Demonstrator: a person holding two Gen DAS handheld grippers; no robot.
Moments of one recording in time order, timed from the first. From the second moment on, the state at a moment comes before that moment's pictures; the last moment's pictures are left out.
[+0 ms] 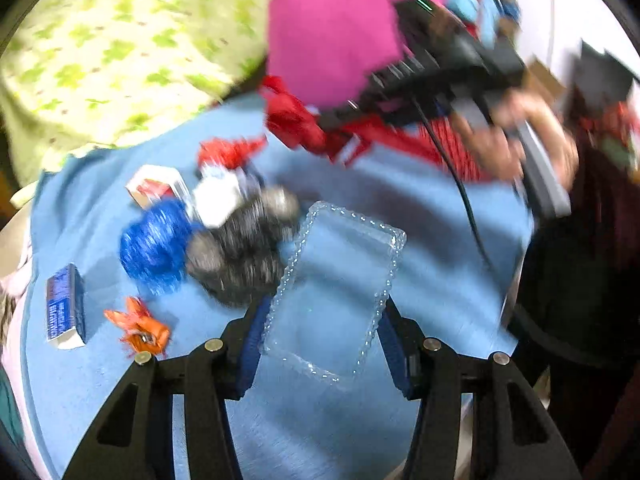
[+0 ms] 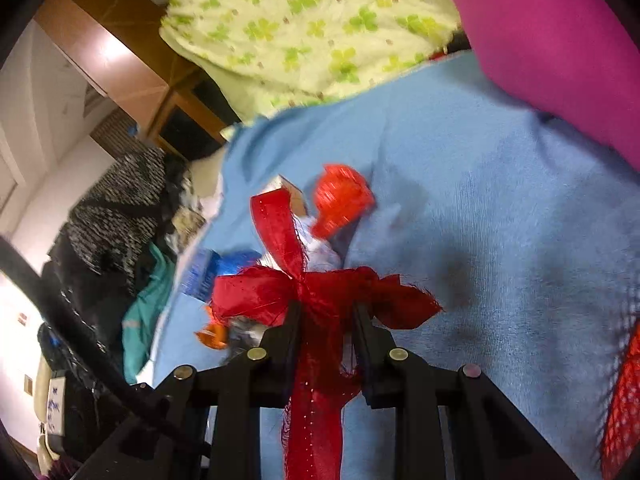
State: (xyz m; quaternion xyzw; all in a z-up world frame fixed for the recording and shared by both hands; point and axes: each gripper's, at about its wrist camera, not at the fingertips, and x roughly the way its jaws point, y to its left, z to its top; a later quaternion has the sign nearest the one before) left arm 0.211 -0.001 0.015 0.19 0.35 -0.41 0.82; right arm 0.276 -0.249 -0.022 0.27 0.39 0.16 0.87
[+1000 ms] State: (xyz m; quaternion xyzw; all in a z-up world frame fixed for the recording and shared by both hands) left arm 0.176 -0.292 0.090 0.14 0.32 -0.46 0.82; right arm 0.018 -0.482 0.022 0.45 0.22 -0.07 0.86
